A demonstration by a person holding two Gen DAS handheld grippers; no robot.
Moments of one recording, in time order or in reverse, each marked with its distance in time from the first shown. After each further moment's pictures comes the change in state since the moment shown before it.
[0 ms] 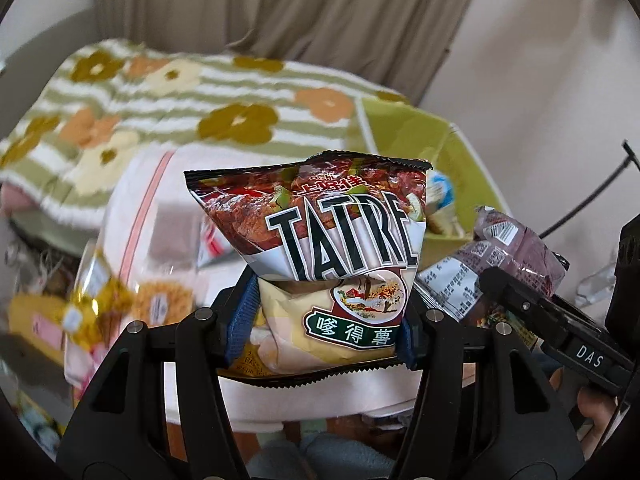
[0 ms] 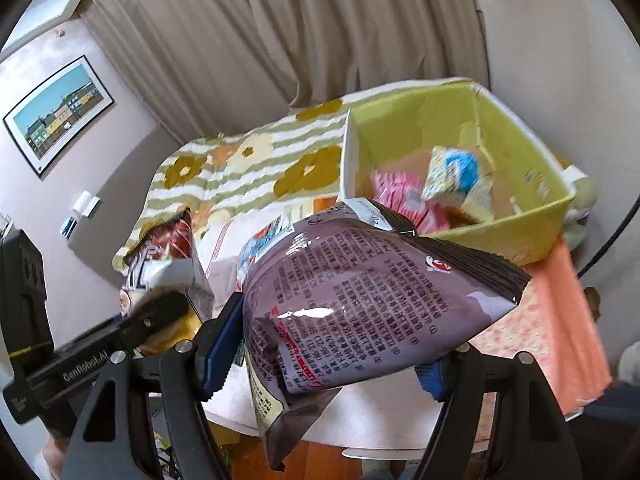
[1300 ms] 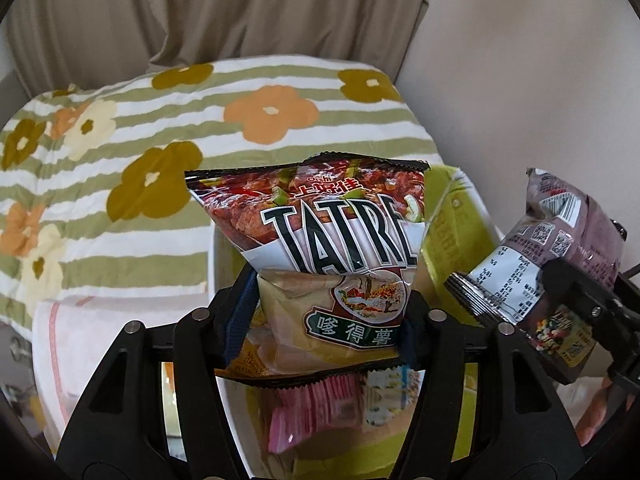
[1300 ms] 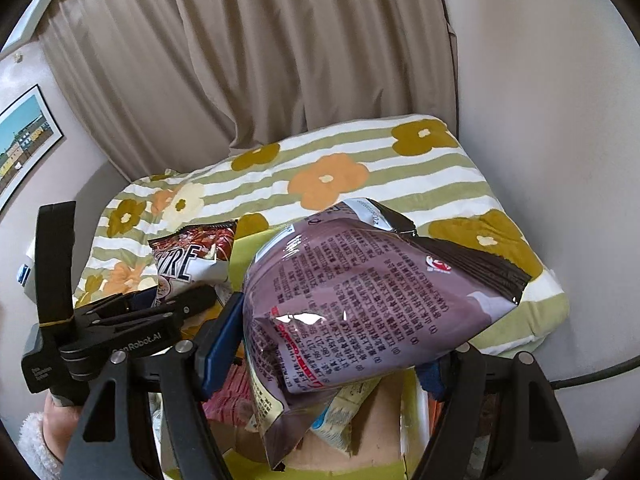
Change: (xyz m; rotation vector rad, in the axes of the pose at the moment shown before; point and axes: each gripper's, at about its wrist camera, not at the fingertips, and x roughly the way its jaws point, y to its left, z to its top) left arm 0.273 -0.156 0.214 0.180 0.136 0.033; right arm 0.084 -0.176 0.216 0.007 -0.017 -0.097
